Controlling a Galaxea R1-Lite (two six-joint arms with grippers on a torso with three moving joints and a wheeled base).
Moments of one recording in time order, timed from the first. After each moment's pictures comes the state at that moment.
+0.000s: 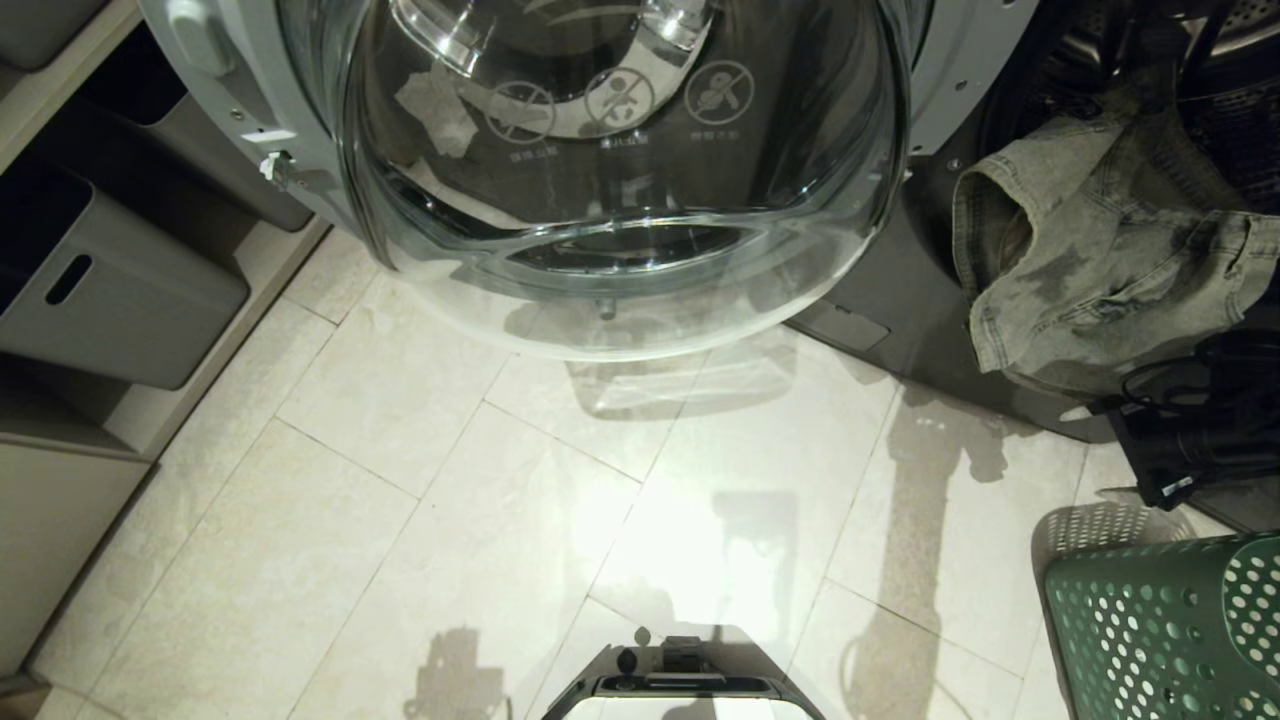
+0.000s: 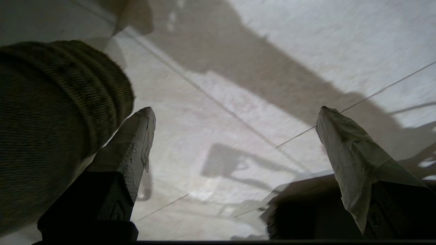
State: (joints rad) left arm 0.00 0.00 0.00 0.01 0.00 0.01; right arm -0.48 2.26 -1.56 0.07 0.40 1.00
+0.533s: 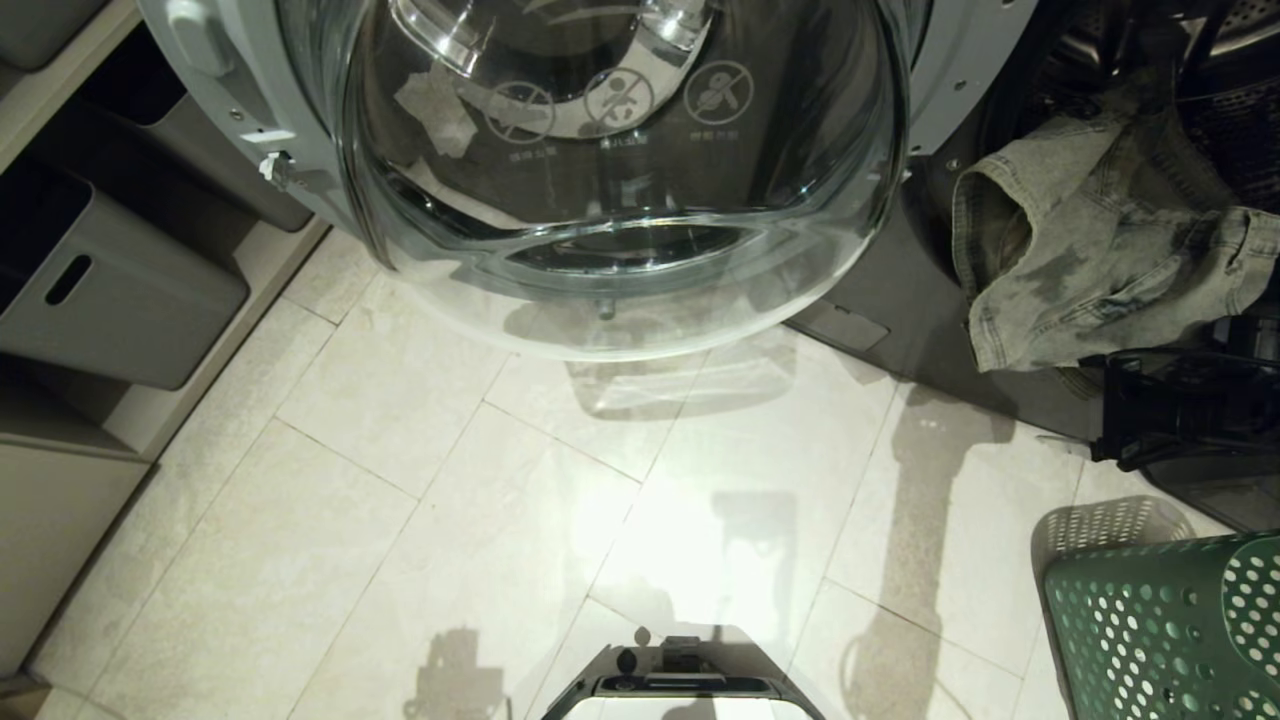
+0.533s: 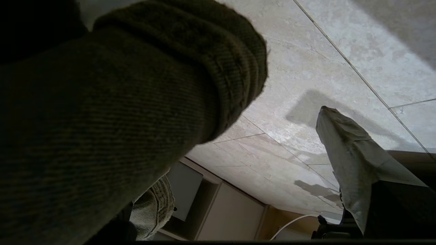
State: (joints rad) left arm 0.00 0.00 0.00 0.01 0.00 0.01; right arm -0.49 2.31 -1.60 -0.18 0.84 1.20
